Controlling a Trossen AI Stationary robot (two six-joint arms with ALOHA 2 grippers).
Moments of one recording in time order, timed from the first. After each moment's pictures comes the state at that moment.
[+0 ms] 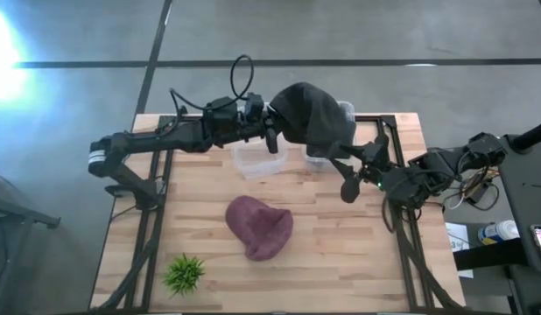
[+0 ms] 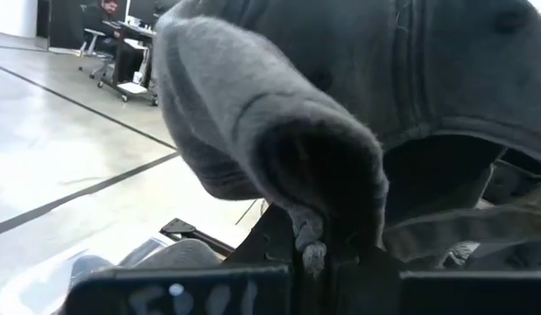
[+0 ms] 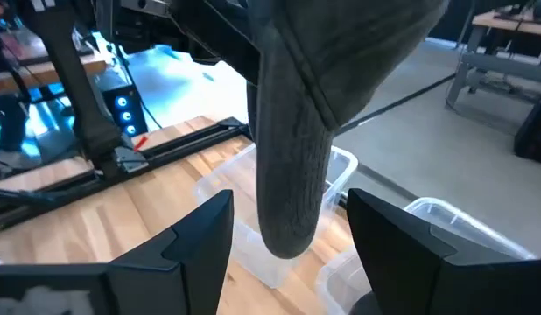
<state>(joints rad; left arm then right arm) 0.21 1.49 1.40 0.17 -0.07 -0.33 0.44 1.13 1.32 -0.72 1.01 0.53</state>
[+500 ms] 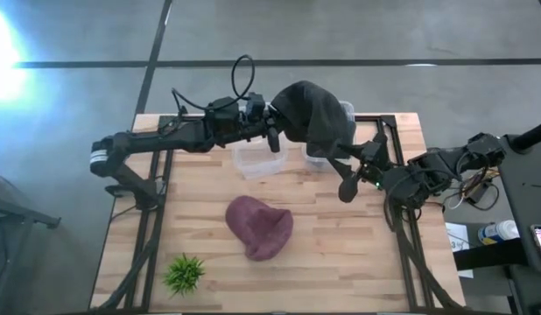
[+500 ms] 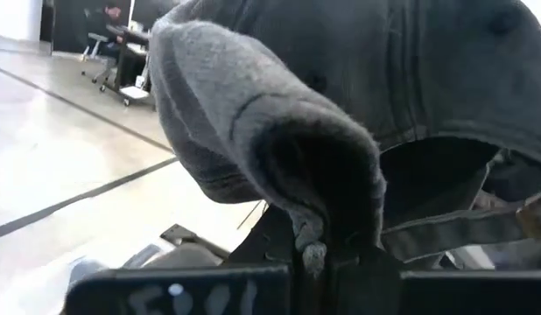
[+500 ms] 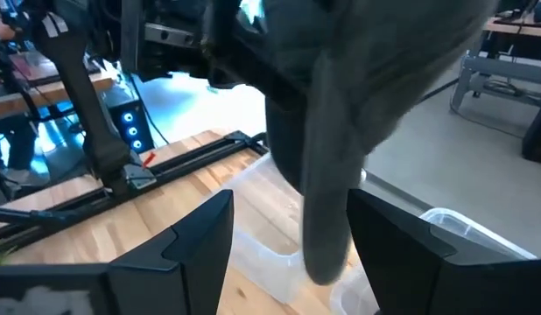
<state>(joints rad) 0.21 1.51 1.40 0.21 -0.07 -0.34 0.43 1.15 1.33 -0.65 1.02 0.50</state>
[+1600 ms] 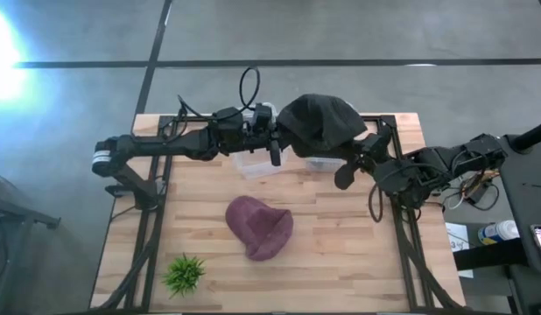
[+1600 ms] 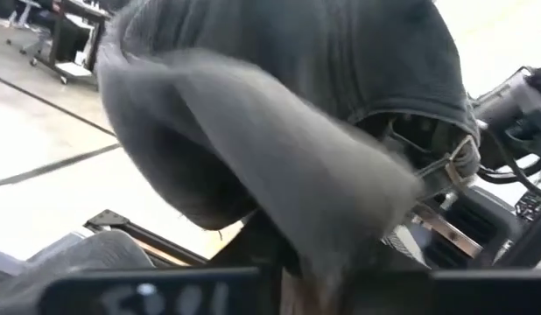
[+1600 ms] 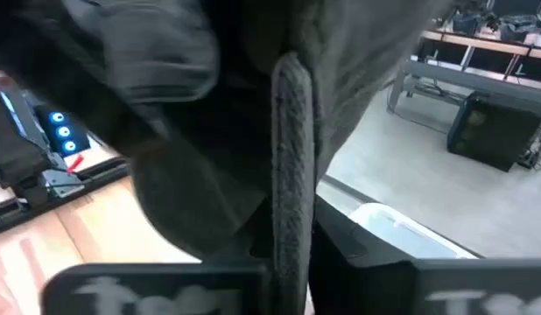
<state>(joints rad) 0.14 1.53 1.40 0.25 -0.01 -0.43 0.36 1.15 1.33 -0.75 1.10 0.53</state>
